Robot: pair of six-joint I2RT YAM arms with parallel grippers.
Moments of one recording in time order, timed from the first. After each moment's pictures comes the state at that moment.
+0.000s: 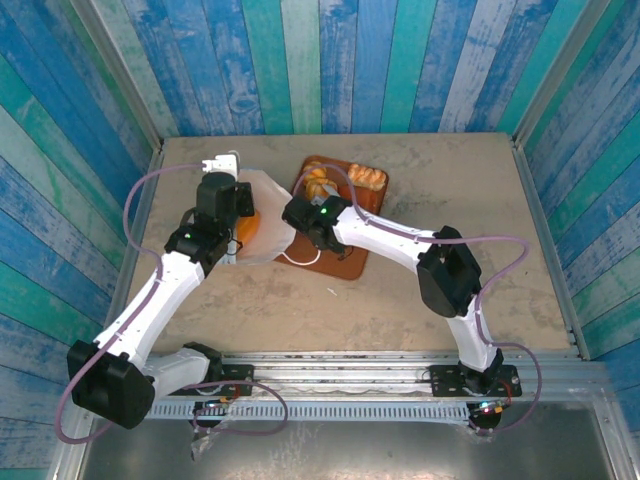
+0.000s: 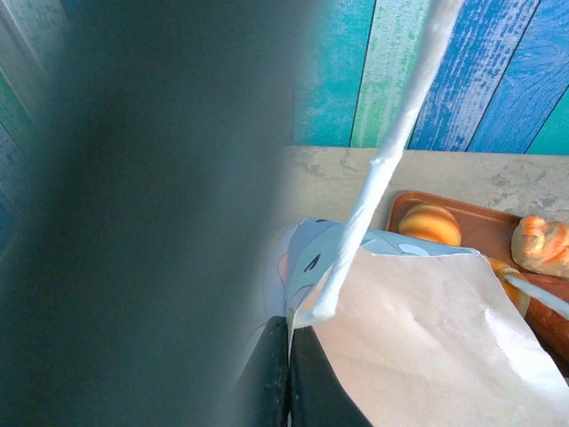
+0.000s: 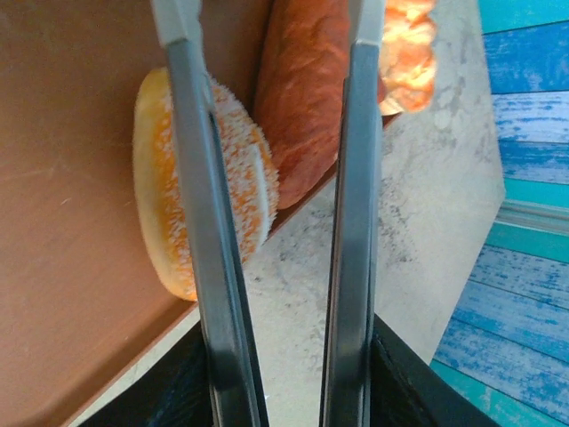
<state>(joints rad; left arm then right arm) -0.36 1.12 0.95 -0.24 -0.36 -0.18 0.94 2.10 1.78 -1.11 0.78 0.00</state>
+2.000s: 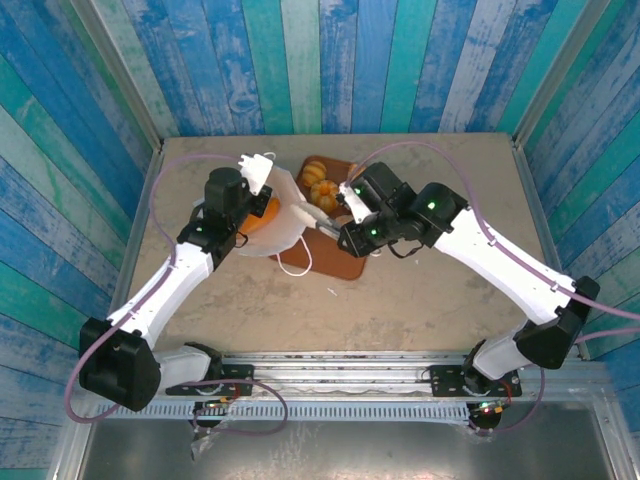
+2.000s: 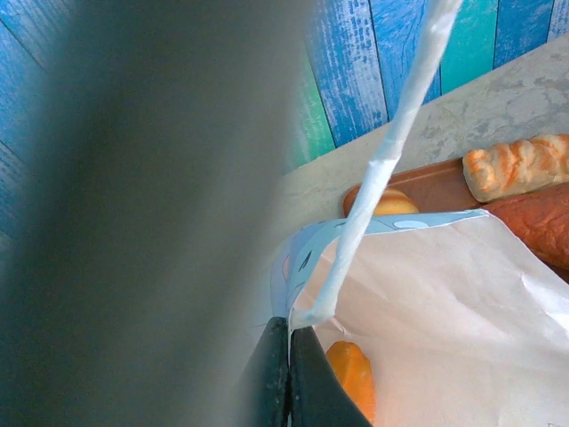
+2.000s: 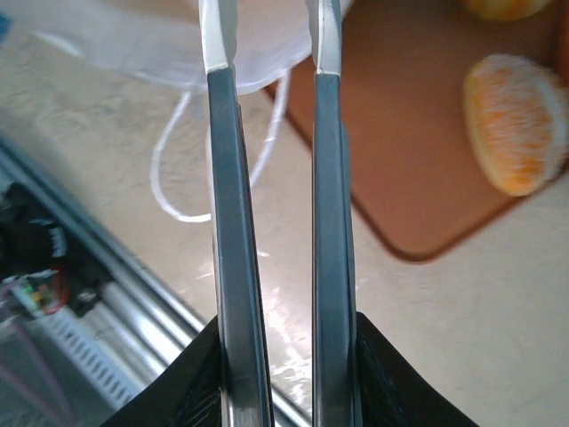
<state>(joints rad) -0.36 1.21 0.92 -0.04 -0.13 0.30 0.87 1.50 1.62 -1.11 -0.15 0.34</state>
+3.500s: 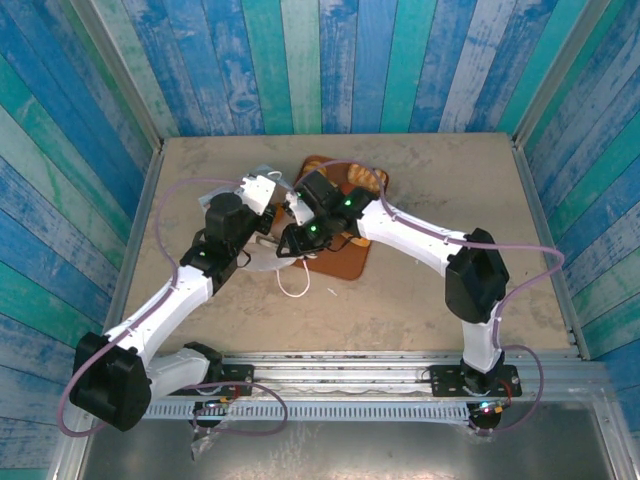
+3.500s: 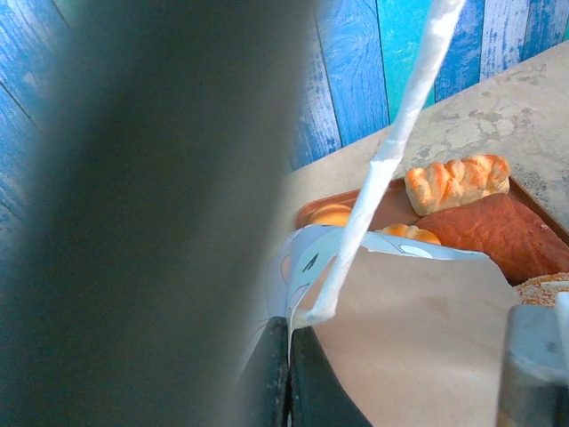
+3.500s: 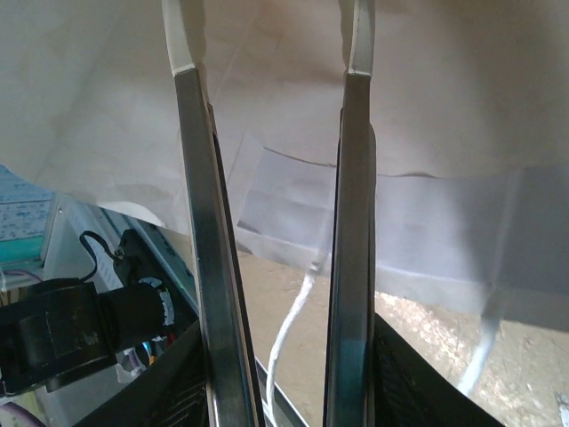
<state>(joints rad) -0.41 1.11 0.71 0.15 -0.09 0.25 0.88 1.95 1.67 -0.70 -0.48 0.51</state>
